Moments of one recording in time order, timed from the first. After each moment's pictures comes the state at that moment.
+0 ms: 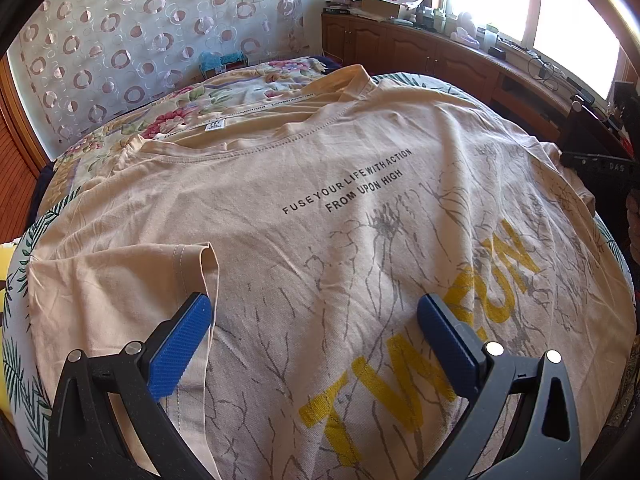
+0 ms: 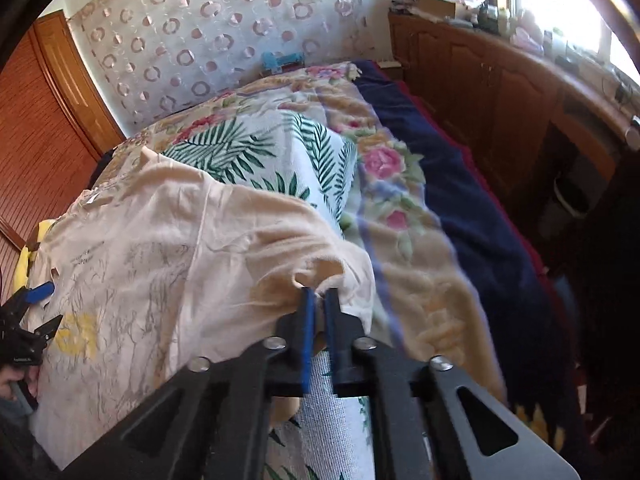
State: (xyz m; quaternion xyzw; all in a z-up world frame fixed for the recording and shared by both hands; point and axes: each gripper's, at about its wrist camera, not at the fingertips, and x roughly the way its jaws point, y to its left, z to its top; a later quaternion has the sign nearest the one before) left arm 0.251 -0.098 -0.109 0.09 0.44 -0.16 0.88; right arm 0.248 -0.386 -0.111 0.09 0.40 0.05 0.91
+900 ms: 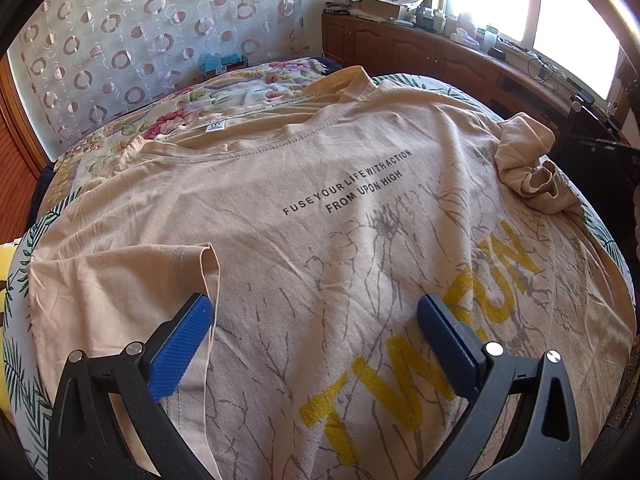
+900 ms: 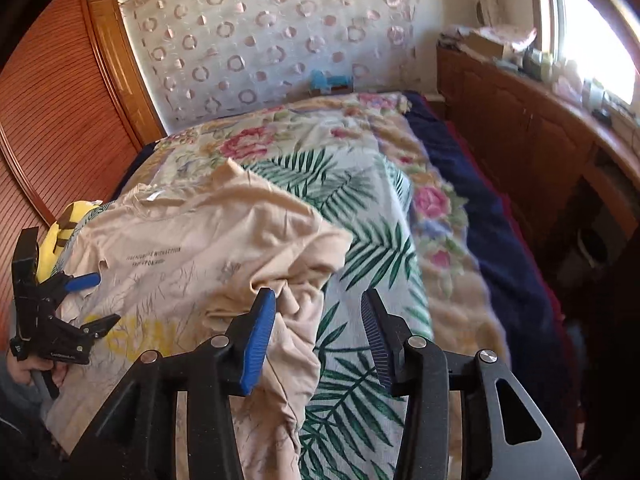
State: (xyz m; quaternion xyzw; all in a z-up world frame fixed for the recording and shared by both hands) left arm 0.251 -0.098 -0.108 0.09 0.44 -0.16 0.88; right arm 0.239 -0.331 -0.093 0.05 0.37 0.12 0.92
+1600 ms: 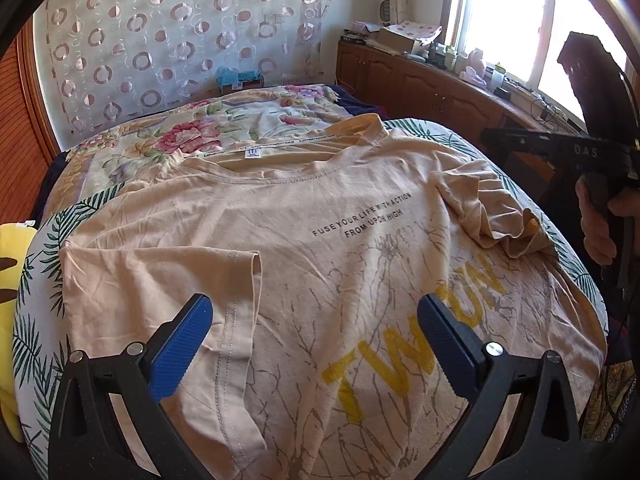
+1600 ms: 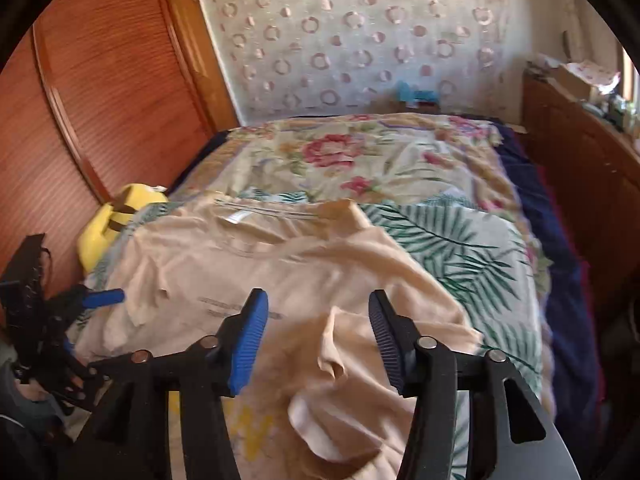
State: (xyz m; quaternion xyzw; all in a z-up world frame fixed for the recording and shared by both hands) left arm 0.232 -0.070 -0.075 0.03 0.40 -0.16 0.90; right arm 0.319 -0.265 -0.074 0.00 0.34 0.23 0.91
